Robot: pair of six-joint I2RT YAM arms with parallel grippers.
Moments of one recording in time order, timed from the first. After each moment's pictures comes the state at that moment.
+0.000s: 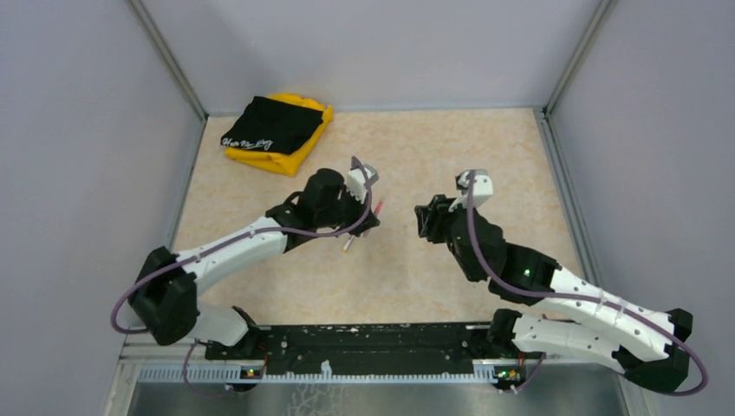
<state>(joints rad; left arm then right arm) -0.78 1.35 0.94 -0.04 0.26 -0.16 1.10 0.77 0.90 -0.36 0.75 0.49</state>
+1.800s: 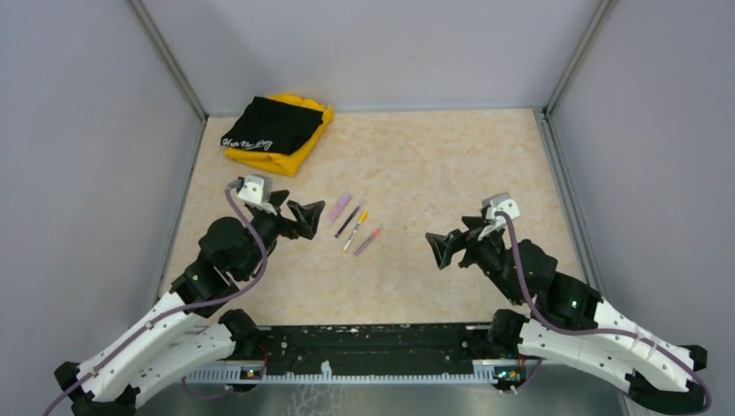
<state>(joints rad) -0.81 0.67 0.70 -0.06 -0.33 -0.22 1.09 0.44 0.73 -0.47 0.55 0.27</state>
